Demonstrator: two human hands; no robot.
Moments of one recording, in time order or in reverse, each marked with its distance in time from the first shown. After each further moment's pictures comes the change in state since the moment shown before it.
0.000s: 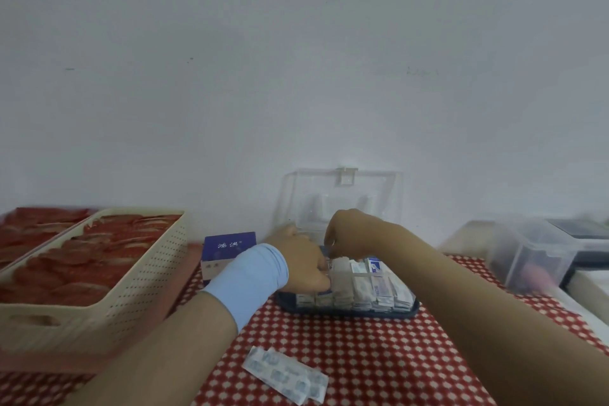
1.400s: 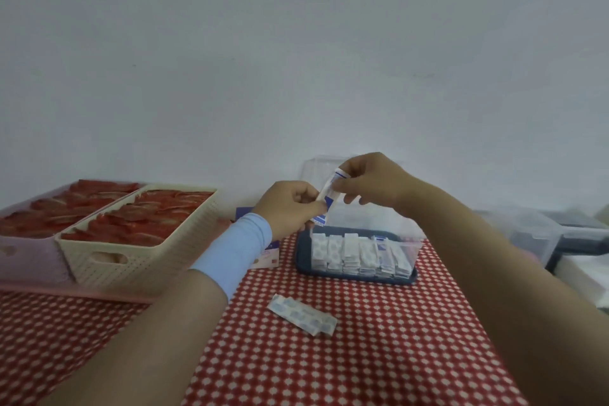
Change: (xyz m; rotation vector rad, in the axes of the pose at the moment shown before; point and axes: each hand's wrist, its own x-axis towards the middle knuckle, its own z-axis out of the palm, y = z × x) left_hand -0.087 0.009 -0.015 -1.182 0.662 -0.218; right_hand -0.111 -0.037 -0.054 0.748 0.339 -0.156
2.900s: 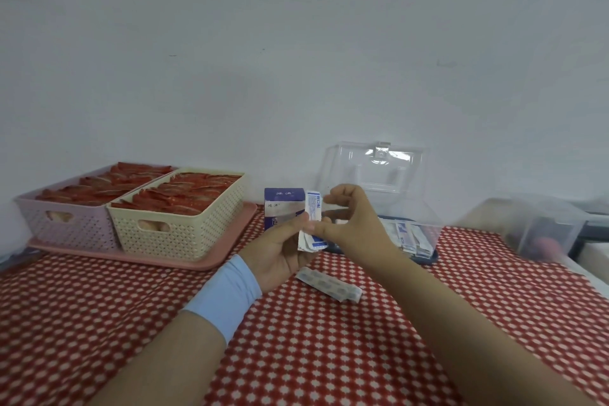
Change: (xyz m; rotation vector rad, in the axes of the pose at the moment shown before) left_hand -0.082 -0.073 0.000 -1.183 -0.108 -0.231; right_hand -0.067 0.017 0.127 0.404 0.133 -0.082
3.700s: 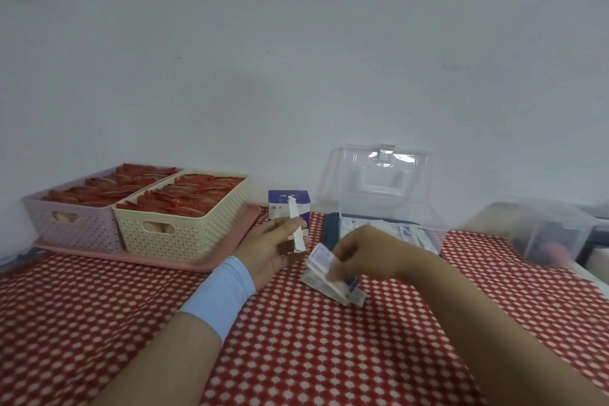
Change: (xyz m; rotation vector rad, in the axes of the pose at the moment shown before) left_hand 0.009 0.008 -0.024 0.227 0.197 0.057; right_hand 0.005 0.001 -0.029 -0.594 -0.538 0.178
